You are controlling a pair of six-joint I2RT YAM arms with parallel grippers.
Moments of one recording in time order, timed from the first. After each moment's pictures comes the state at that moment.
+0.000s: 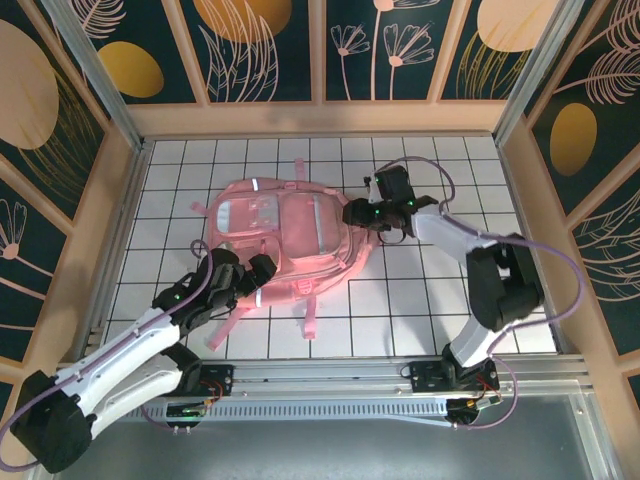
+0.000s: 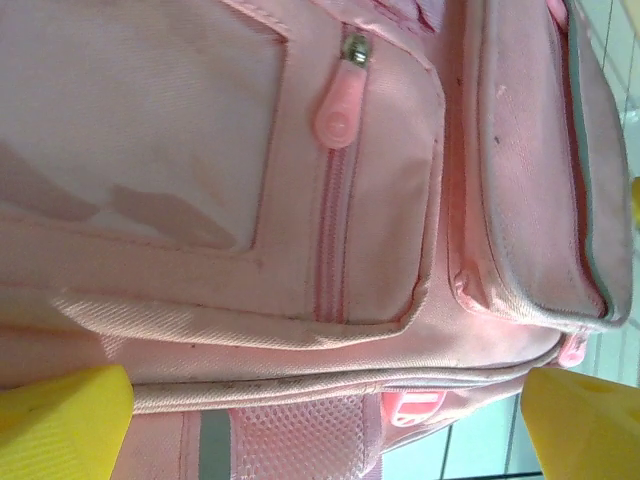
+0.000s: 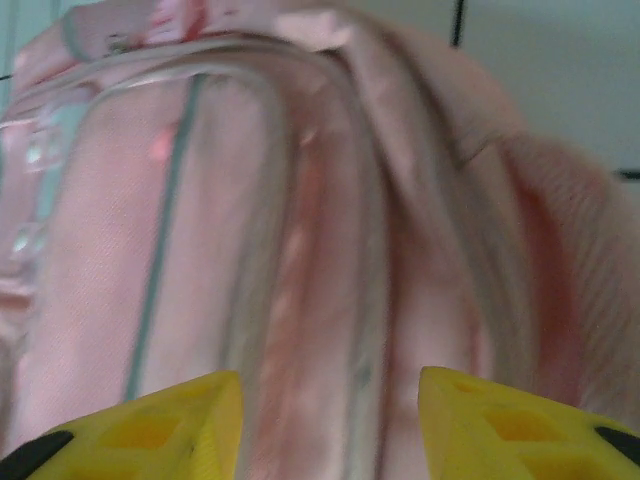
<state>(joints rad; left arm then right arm) -0.63 0.83 0.45 -0.37 -0.01 -1.16 0.43 1.70 1.11 -0.29 -0.33 0.49</state>
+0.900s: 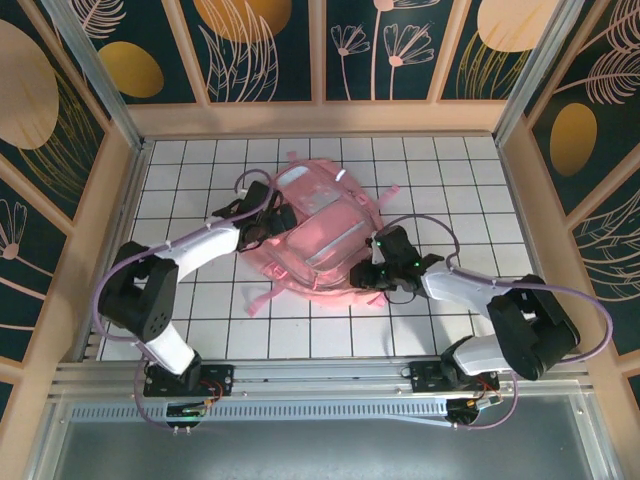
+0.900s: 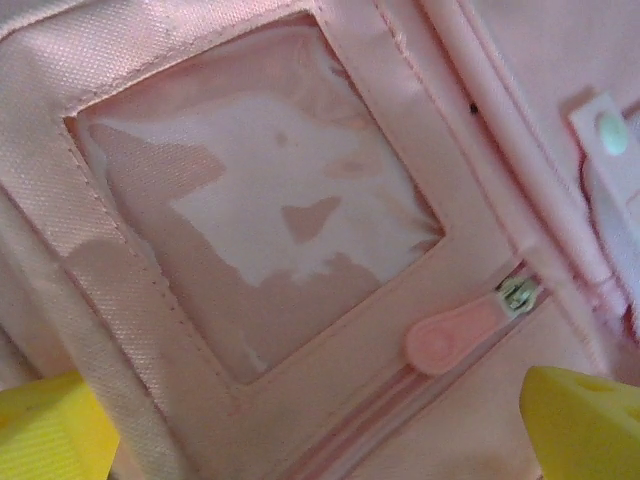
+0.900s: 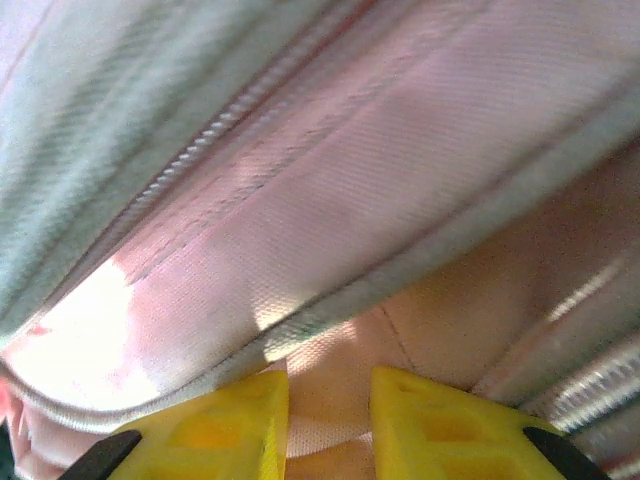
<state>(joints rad) -0.51 1.67 1.08 -0.35 -0.13 -0.79 0.62 1.36 0.58 -0.17 -0.34 0.65</state>
